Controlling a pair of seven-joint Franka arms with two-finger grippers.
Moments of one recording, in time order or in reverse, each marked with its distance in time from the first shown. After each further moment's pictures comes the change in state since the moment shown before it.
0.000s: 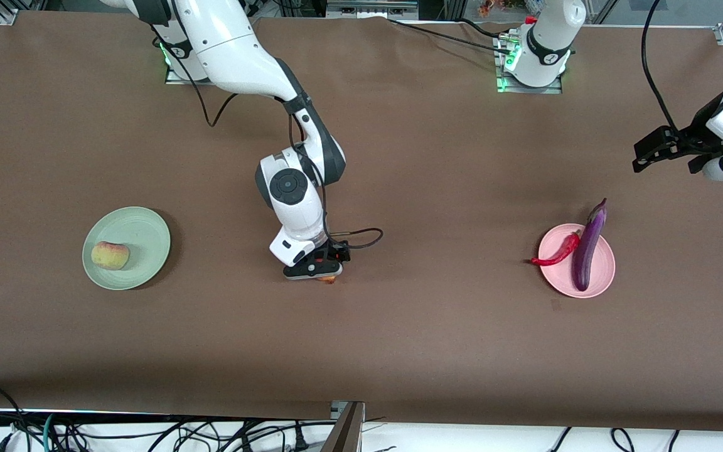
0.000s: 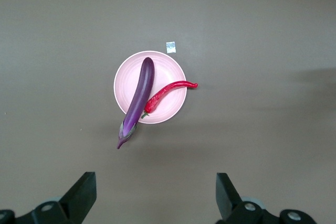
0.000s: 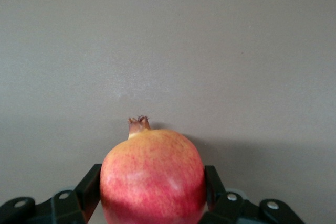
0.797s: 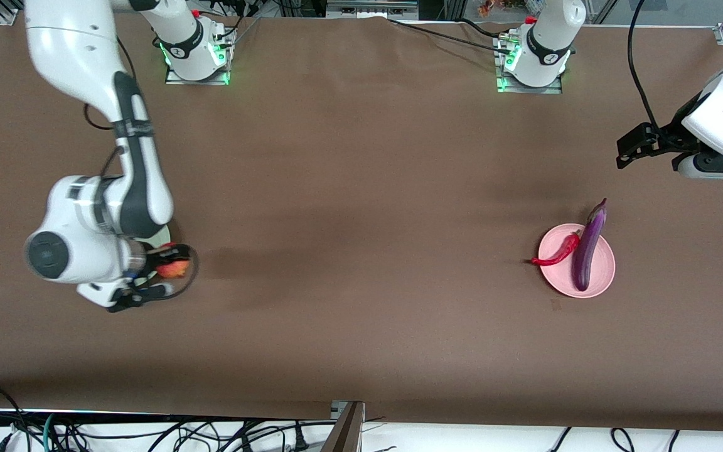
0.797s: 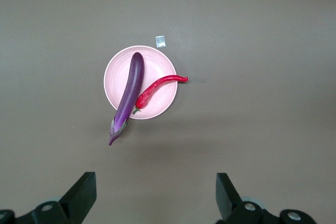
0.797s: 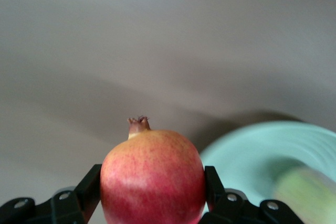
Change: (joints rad) left arm -0.007 0.000 -0.034 0.000 0.000 -0.022 -0.014; right arm -0.497 -0.182 -0.077 -0.002 0.001 -0.652 -0.754
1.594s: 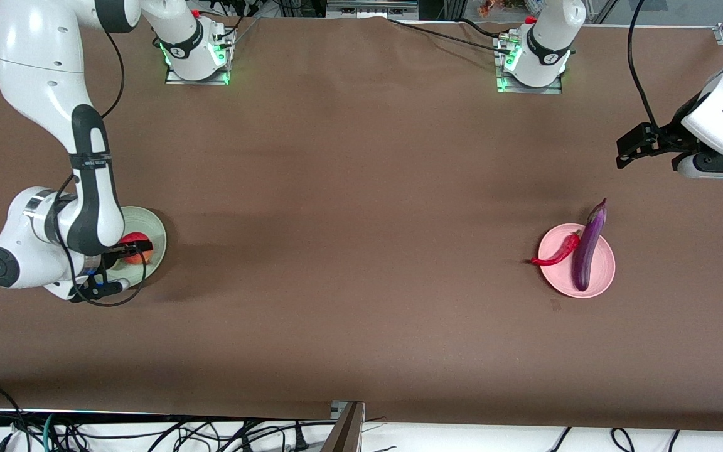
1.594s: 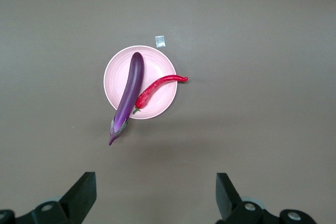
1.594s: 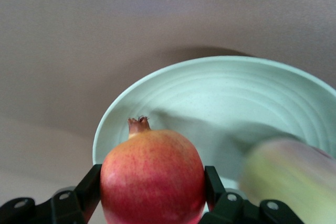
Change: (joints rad) left arm 0.000 0.000 0.000 0.000 0.000 -0.001 0.000; right arm -0.122 0.080 0.002 -0.039 -0.003 0.006 -0.064
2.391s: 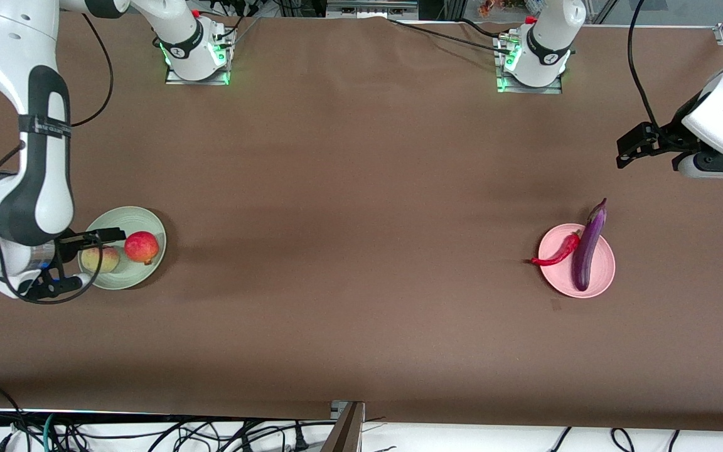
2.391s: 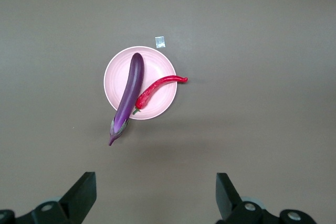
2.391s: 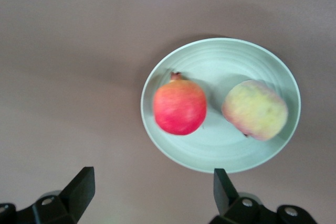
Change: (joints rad) left arm 0.000 -0.001 0.000 0.004 0.000 0.000 0.000; right arm -0.002 -0.095 -0.051 0.228 0.000 -0.351 0.003
